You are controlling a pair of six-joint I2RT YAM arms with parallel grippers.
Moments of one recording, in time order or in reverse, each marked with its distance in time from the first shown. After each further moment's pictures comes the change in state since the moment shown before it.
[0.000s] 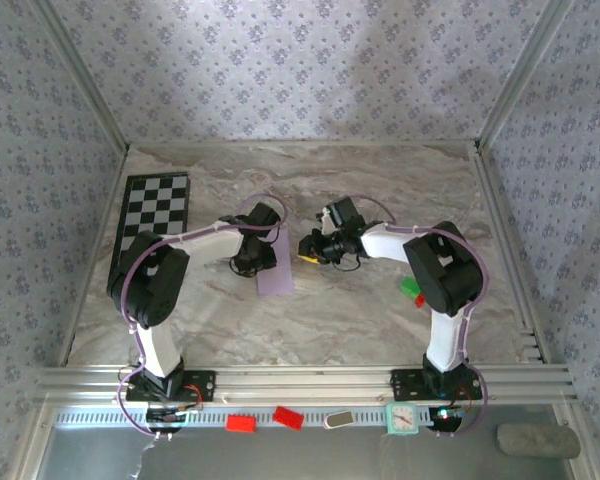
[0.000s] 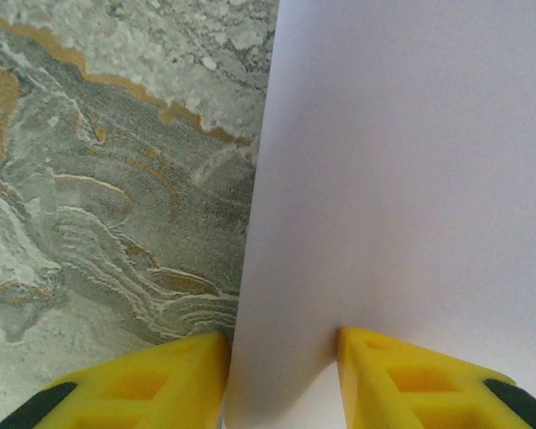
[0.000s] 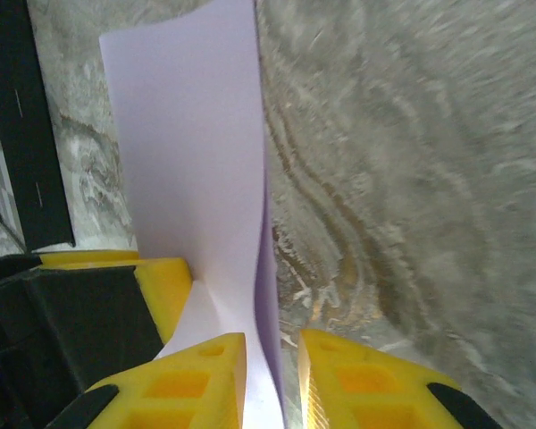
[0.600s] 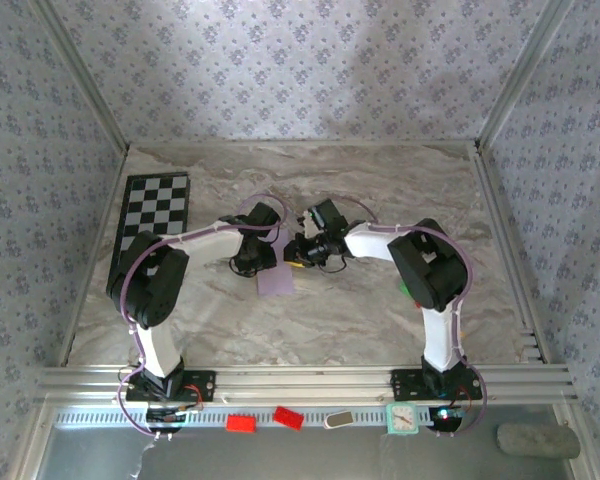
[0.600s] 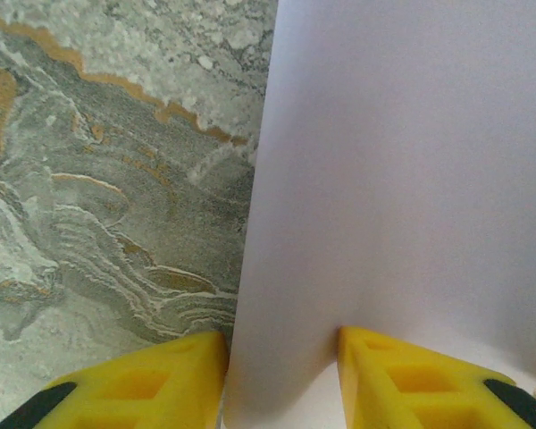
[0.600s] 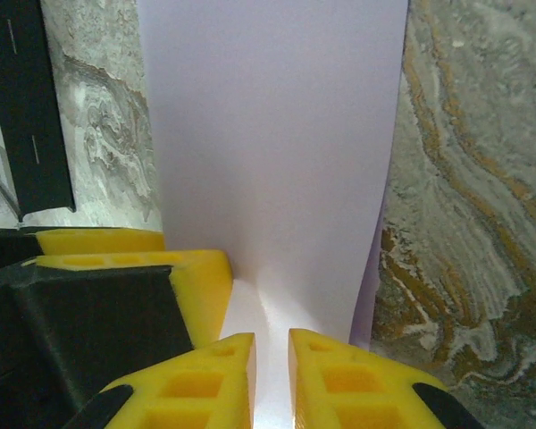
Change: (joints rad) left arm 0.000 -0.004 0.000 0.000 0.003 0.000; right arm 0.076 0.085 0.099 -0.034 -0.020 -0.024
